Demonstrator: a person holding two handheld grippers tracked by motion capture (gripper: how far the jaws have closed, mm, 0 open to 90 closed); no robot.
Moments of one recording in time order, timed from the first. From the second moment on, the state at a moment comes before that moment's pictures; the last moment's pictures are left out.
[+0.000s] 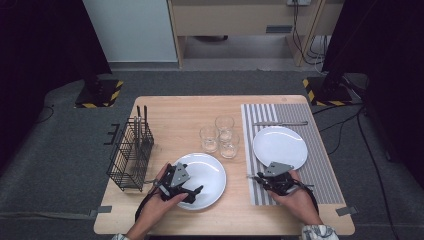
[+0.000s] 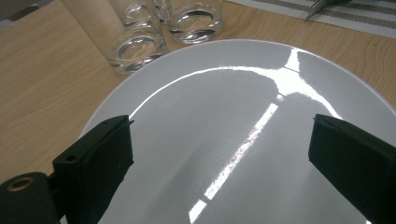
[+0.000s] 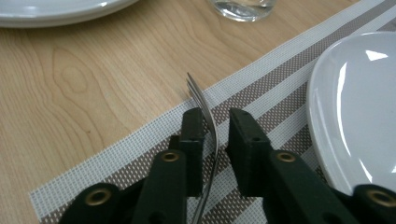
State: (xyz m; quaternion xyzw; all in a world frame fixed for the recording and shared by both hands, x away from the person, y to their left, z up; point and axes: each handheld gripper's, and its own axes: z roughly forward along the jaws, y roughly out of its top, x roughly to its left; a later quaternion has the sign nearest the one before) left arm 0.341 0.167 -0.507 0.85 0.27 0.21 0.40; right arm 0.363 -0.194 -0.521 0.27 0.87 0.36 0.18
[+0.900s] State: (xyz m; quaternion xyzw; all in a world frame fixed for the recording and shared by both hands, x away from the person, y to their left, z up) left arm 0.340 0.167 -0.507 0.85 0.26 0.21 0.40; right arm 0.367 -0.193 -0.517 0.30 0.86 0.37 0.18
